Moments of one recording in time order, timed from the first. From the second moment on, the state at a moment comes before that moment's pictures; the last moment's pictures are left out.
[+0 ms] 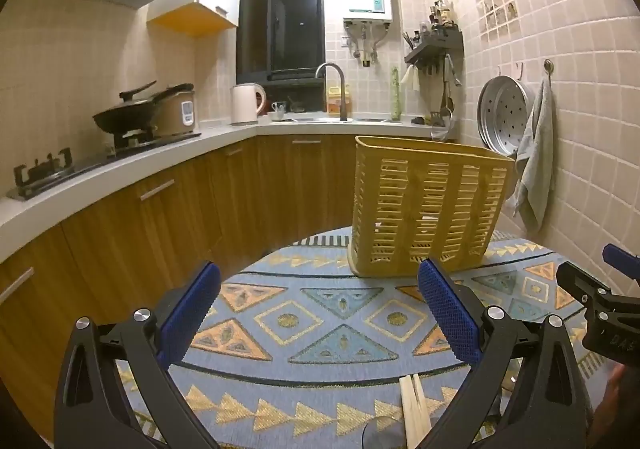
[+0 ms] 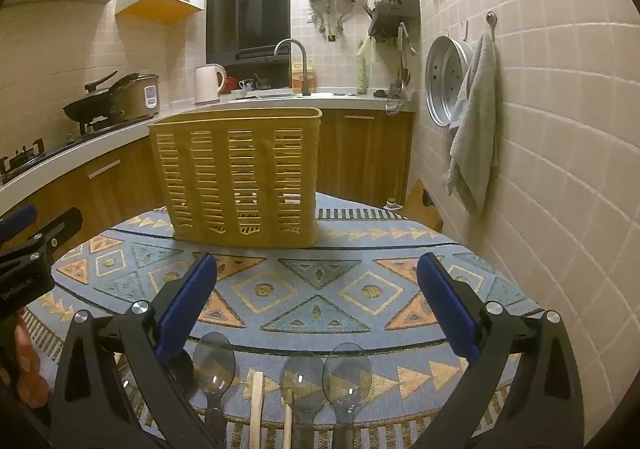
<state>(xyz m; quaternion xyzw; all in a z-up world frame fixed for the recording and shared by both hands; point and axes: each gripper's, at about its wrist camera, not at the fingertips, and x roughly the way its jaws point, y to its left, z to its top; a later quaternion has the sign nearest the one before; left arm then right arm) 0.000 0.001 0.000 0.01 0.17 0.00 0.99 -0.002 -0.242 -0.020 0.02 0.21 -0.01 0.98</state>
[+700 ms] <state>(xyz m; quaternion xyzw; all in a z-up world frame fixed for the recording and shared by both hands) 0.001 0.001 -0.001 0.01 0.17 0.00 0.99 0.001 -0.242 -0.021 0.02 0.22 -0.01 0.98</state>
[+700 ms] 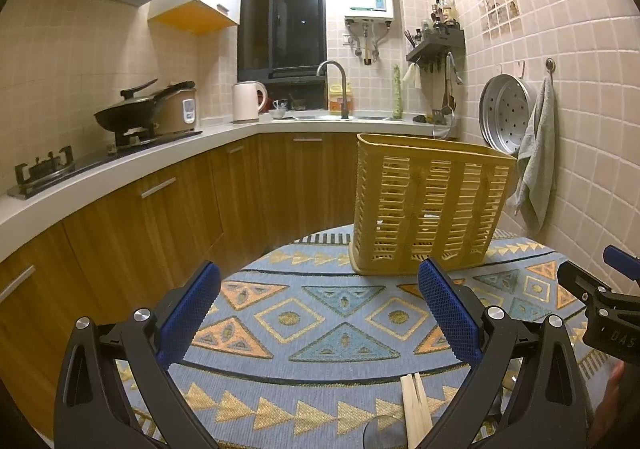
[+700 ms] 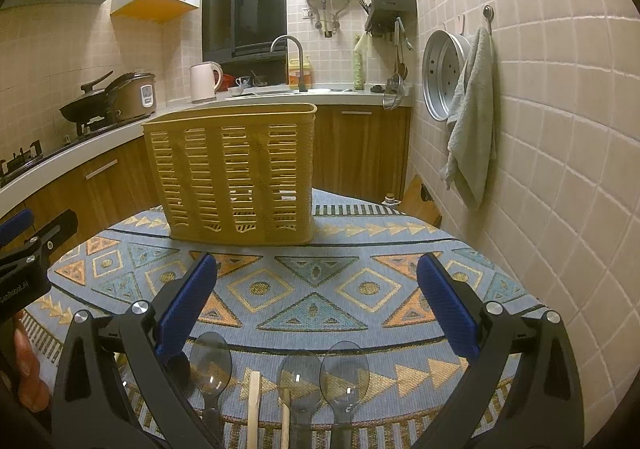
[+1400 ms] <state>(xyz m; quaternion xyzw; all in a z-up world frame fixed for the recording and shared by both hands) 0.000 0.000 0.000 0.02 0.17 0.00 0.99 0.002 -0.243 -0.021 0.02 0.22 -0.01 0.98</state>
